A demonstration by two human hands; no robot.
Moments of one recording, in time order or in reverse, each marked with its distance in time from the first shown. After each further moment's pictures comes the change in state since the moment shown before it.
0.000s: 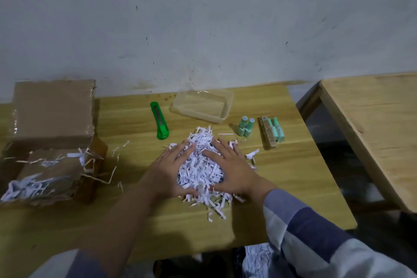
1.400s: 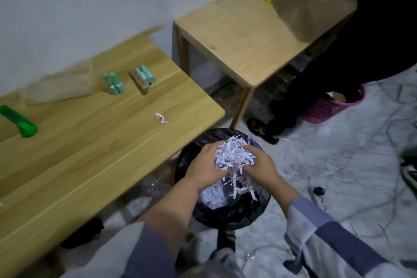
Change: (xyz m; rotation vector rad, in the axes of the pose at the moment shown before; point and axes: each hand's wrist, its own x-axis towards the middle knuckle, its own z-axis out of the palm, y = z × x) left_hand -0.024 0.290 0.162 -0.420 -0.498 0.126; right_hand -0.348 0.018 0.050 0.677 0.472 1.115
